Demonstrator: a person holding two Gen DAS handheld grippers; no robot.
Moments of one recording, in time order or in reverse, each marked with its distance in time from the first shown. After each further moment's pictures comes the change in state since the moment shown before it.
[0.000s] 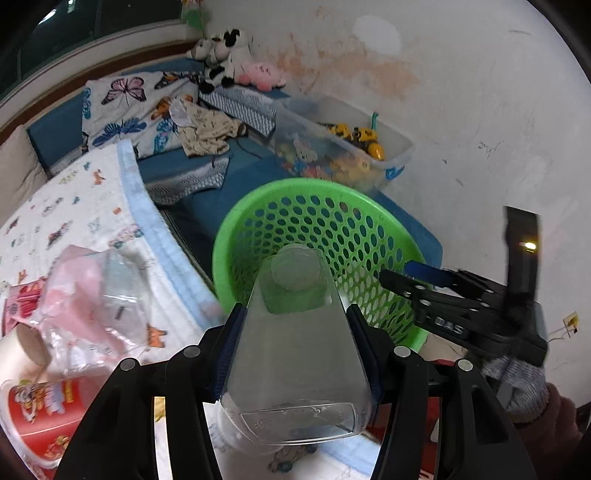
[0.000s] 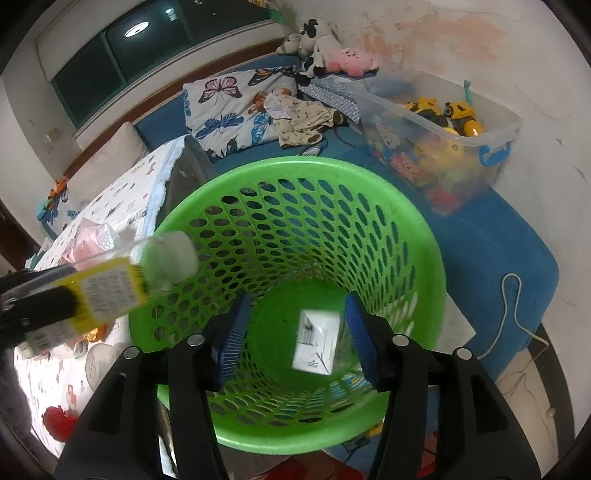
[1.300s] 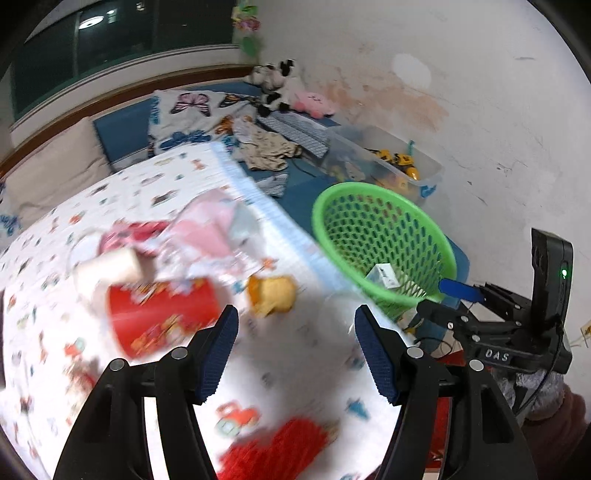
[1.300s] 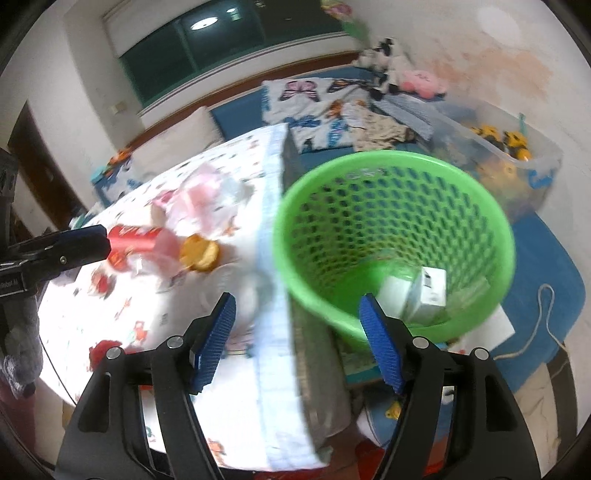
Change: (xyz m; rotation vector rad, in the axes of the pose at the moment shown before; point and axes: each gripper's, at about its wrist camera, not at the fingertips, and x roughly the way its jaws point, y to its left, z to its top) left arm -0.121 0.057 -0.107 -0.075 -0.142 0.151; right arm -0.059 0.110 -0.067 -0.185 -0.040 0.198
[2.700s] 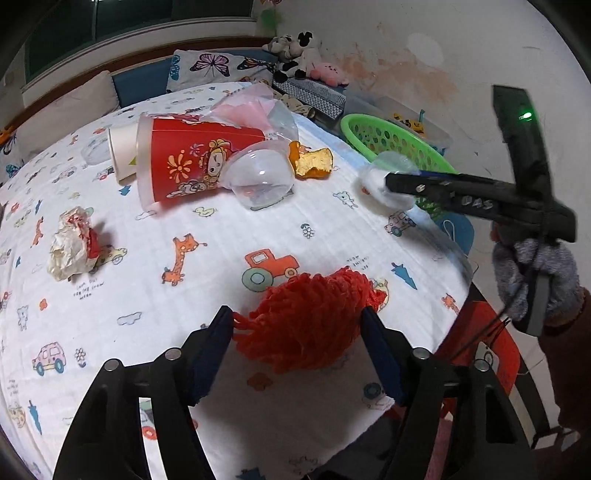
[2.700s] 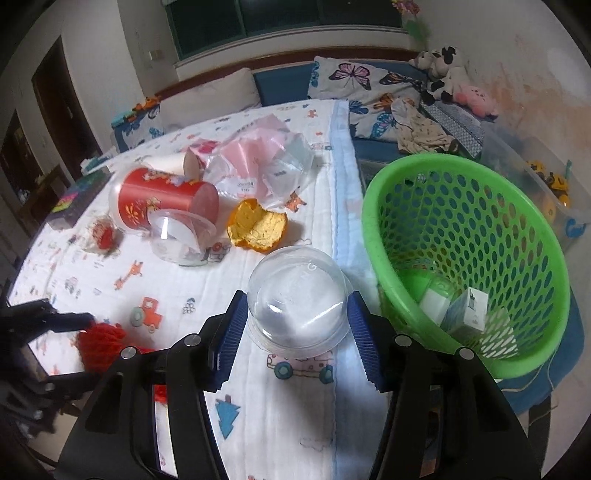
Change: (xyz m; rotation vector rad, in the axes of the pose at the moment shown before) left arm 0.001 0.033 -0.126 -0.052 0.076 -0.011; right arm 0.047 0.057 0.000 -0.160 0.067 0.017
